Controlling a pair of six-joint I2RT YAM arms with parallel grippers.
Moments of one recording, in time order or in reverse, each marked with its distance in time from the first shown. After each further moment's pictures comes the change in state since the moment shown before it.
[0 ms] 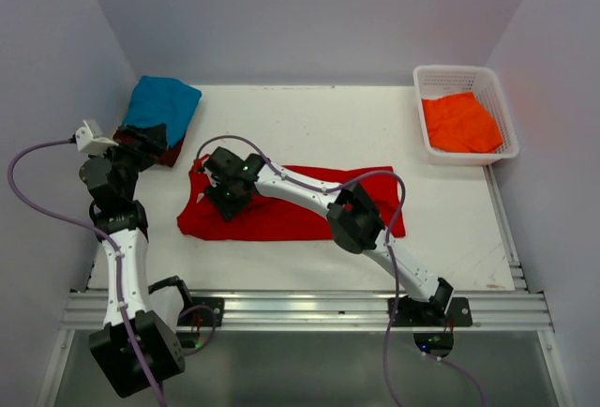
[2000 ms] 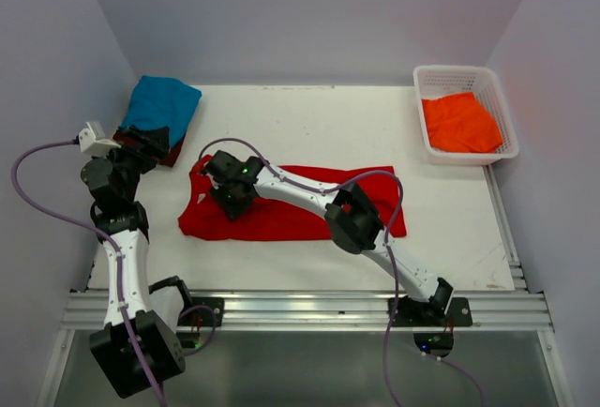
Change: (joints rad) left arm 0.001 -0.003 -0.017 -0.005 0.031 -0.005; right arm -0.001 0.011 -0.018 0.003 0.052 0.002
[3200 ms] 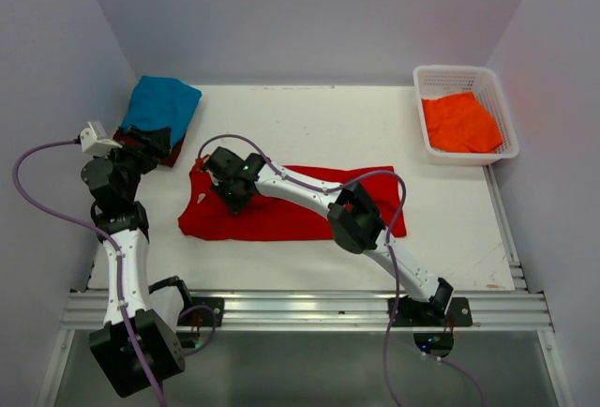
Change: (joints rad) left arm 0.000 0.005 -0.002 0.002 0.018 0.000; right arm -0.003 -0.016 0.019 -0.022 0.027 -0.015
